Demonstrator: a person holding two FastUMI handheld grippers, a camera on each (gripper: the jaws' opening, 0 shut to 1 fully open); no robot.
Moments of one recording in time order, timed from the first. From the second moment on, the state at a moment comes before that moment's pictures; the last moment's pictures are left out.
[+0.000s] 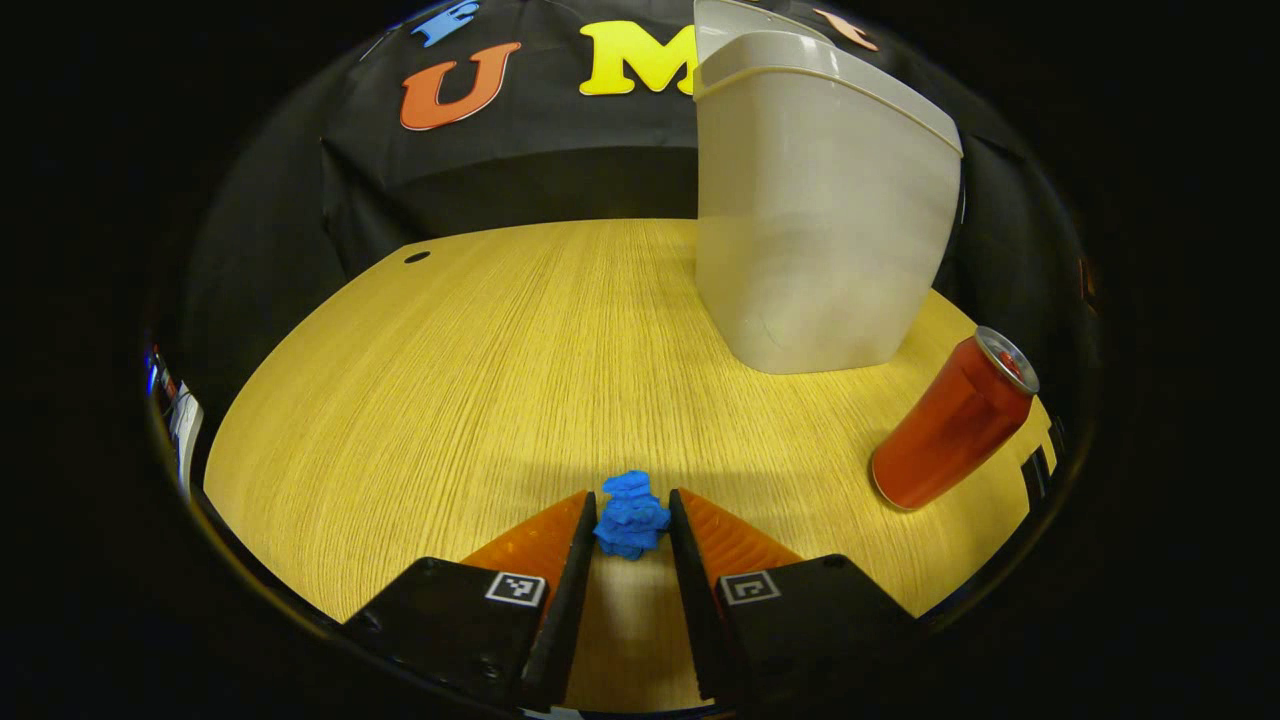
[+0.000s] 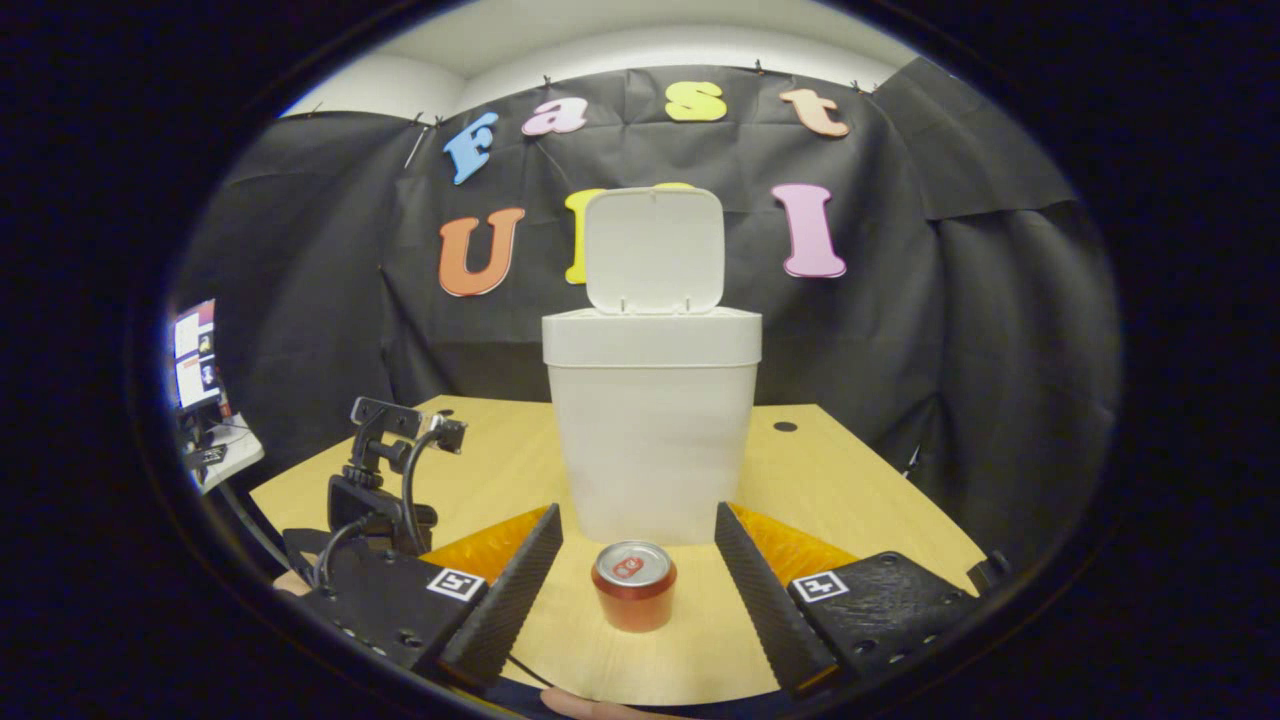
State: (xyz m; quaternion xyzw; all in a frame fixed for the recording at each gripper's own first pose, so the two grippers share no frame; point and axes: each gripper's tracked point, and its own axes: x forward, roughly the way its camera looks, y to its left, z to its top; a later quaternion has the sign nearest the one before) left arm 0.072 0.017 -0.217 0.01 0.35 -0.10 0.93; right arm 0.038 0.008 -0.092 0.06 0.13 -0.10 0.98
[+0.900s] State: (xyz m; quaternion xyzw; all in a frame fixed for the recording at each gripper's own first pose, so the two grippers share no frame) left arm 0.089 0.038 -0.152 0.03 0.23 -0.04 0.97; right arm 0.041 0.033 -0.196 0.04 0.17 -0.09 0.98
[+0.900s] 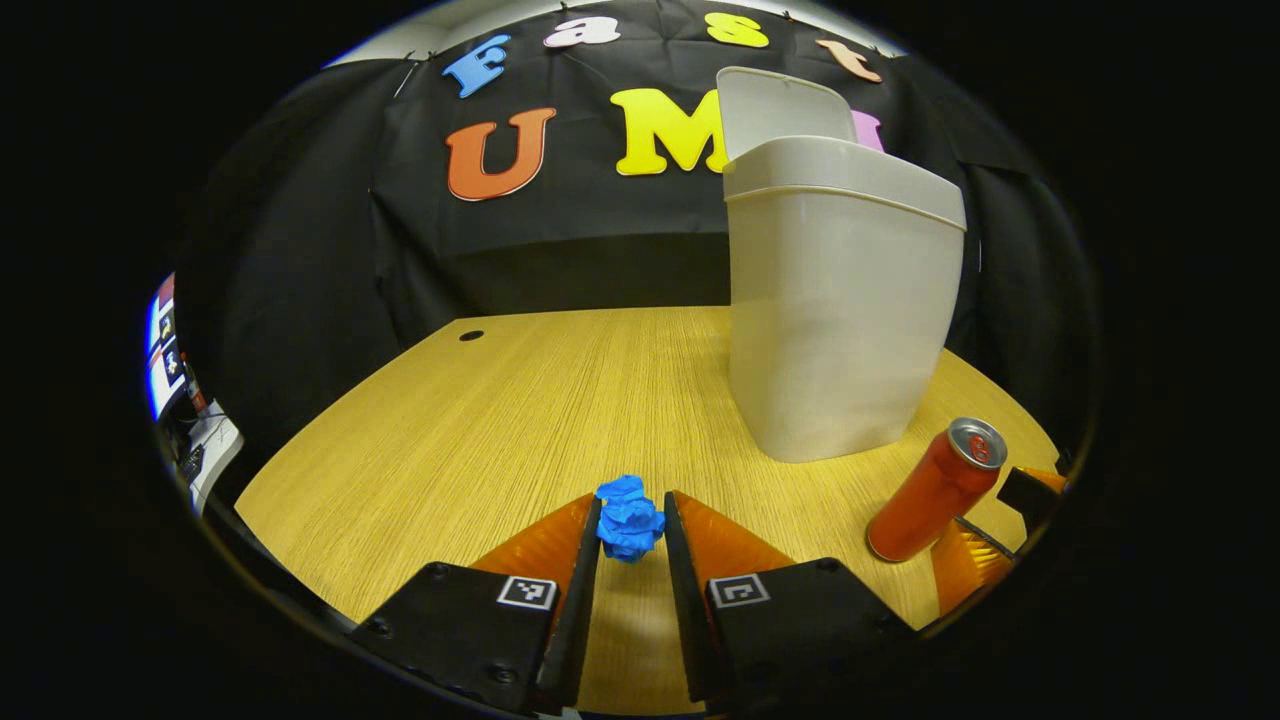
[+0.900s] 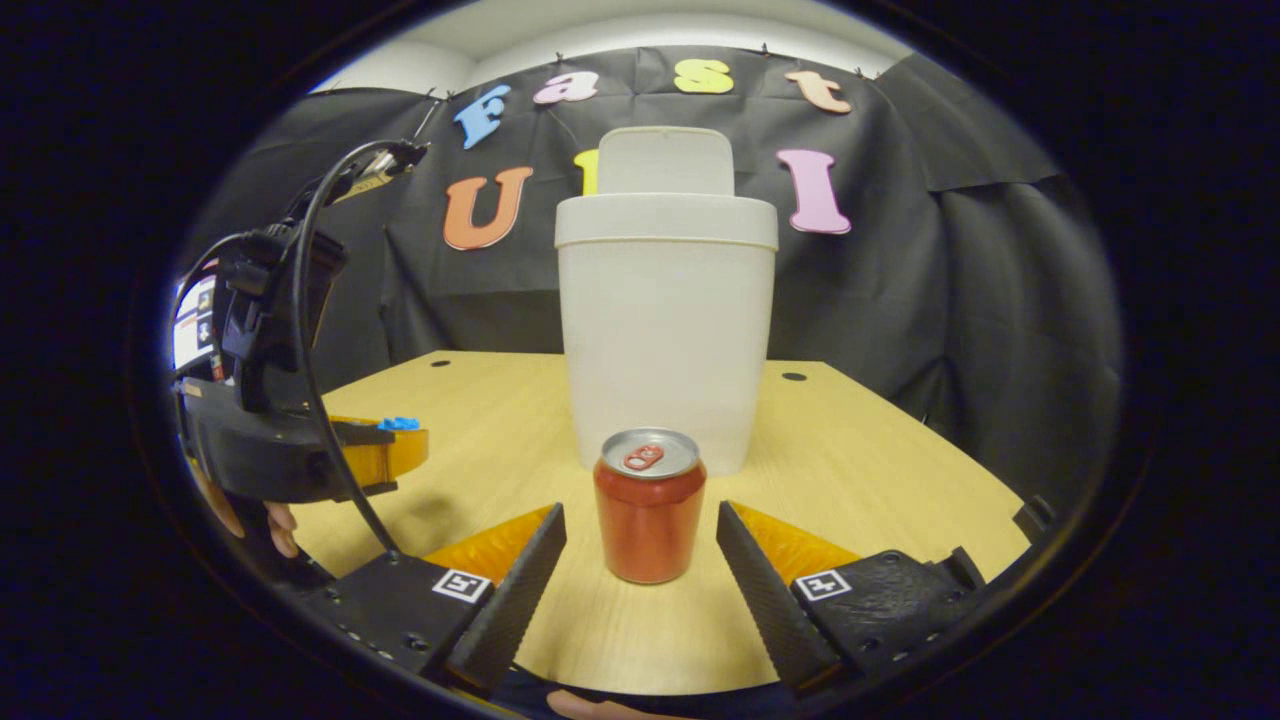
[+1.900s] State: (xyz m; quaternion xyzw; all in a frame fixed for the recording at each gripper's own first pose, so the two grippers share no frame) left arm 0.101 0.066 -0.191 0.01 0.28 0.00 0.96; right arm 0.078 0.030 -0.228 0.09 0.21 -0.05 0.97
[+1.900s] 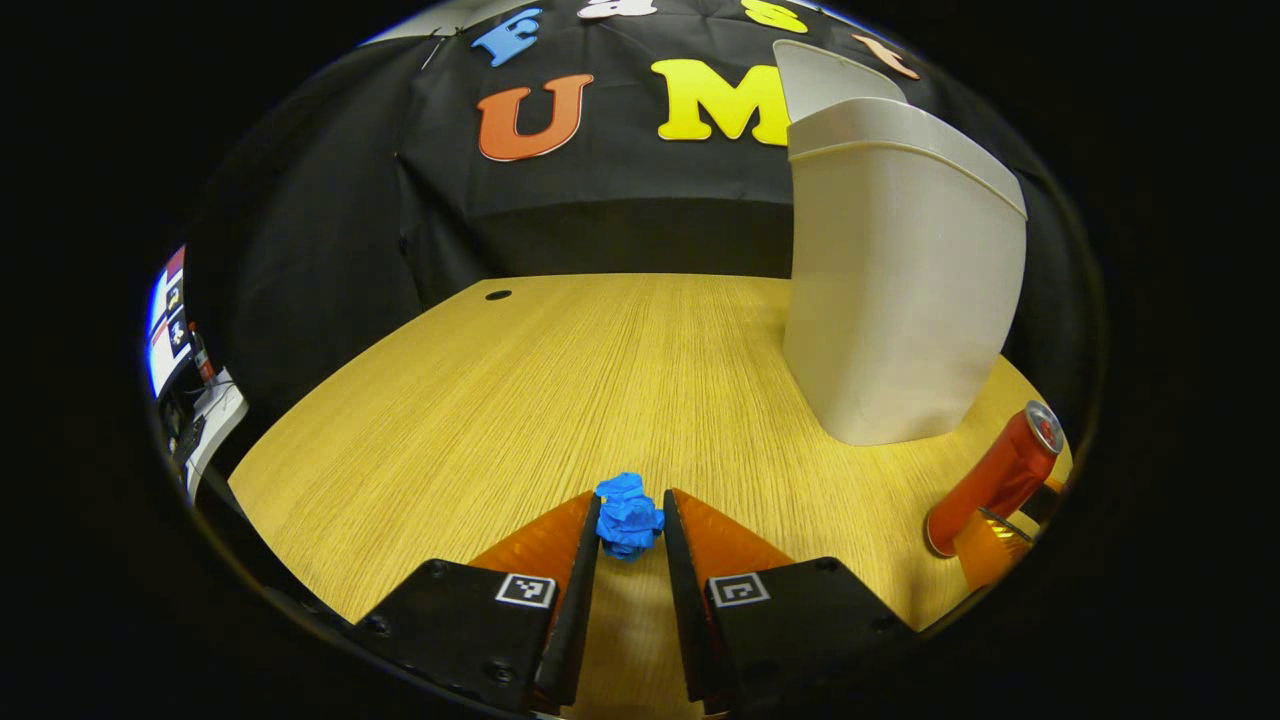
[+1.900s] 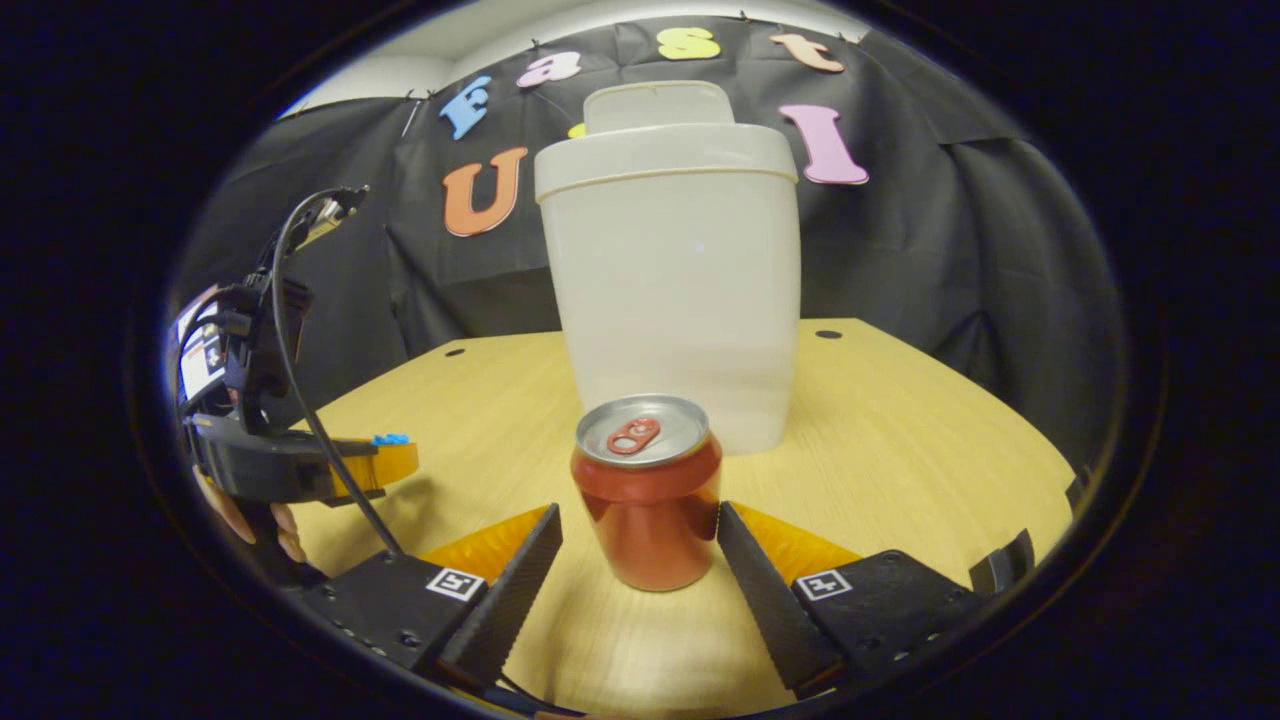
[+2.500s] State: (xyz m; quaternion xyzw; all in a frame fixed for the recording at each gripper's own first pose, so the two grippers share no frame) left arm 0.099 0.052 -0.182 0.02 0.26 -0.01 0.96; right arm 0.080 -0.005 -0.214 0.09 0.19 -0.09 0.97
